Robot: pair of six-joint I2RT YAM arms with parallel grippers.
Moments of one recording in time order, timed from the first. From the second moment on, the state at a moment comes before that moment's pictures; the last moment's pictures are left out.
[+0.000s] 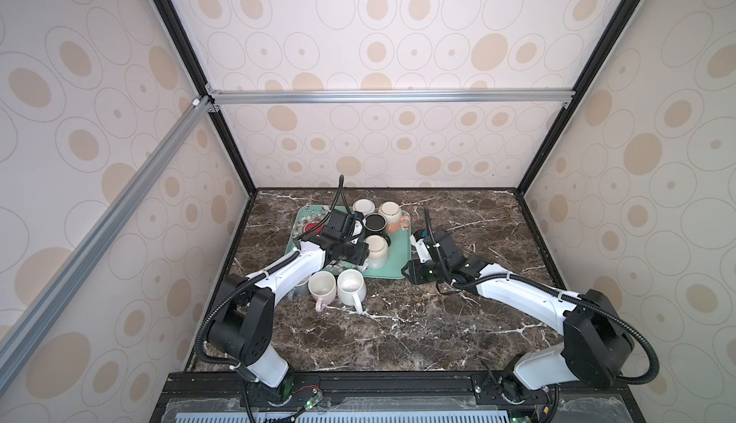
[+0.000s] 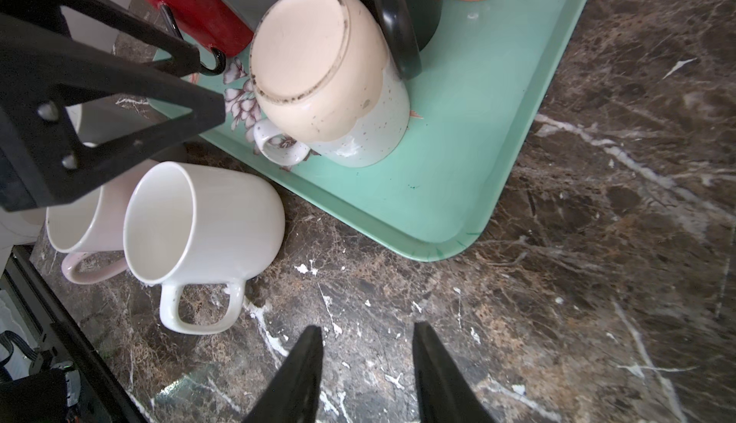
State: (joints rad) left arm -0.44 1.60 1.12 -0.46 0.13 -0.06; right arm 0.66 1.45 0.93 -0.31 -0.14 0.43
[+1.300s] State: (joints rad) left arm -0.47 1.81 1.18 -0.47 0.08 0.07; right arm 0.66 1.41 0.92 -0.35 -0.10 0.44
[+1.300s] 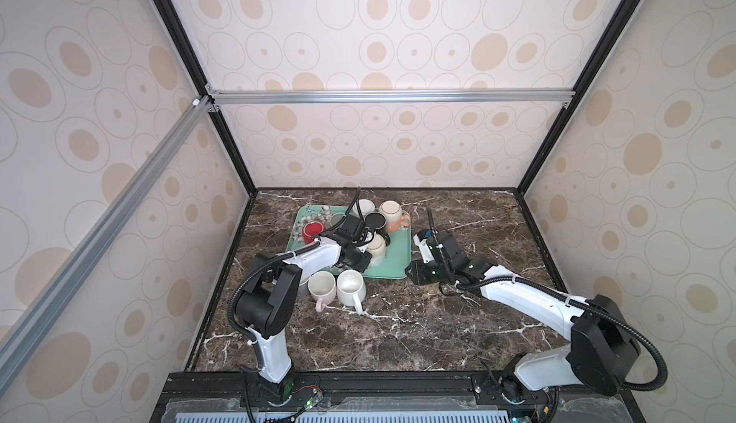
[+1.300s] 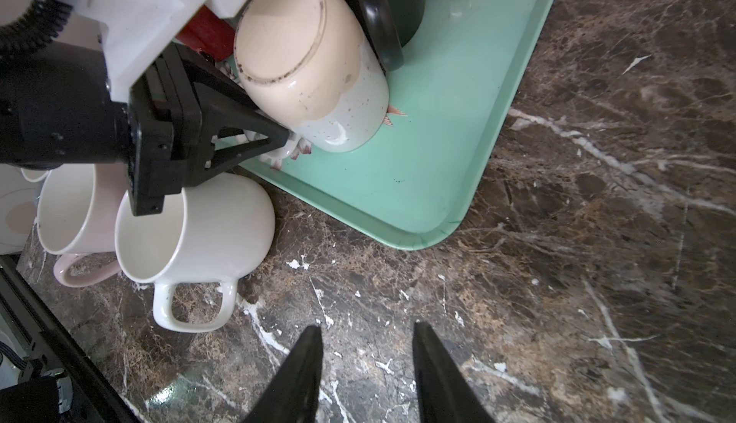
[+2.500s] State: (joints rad) left arm -0.47 1.42 1.07 -0.47 0.01 0.06; right arm 0.65 1.34 0.93 -0.31 -0.07 0.44
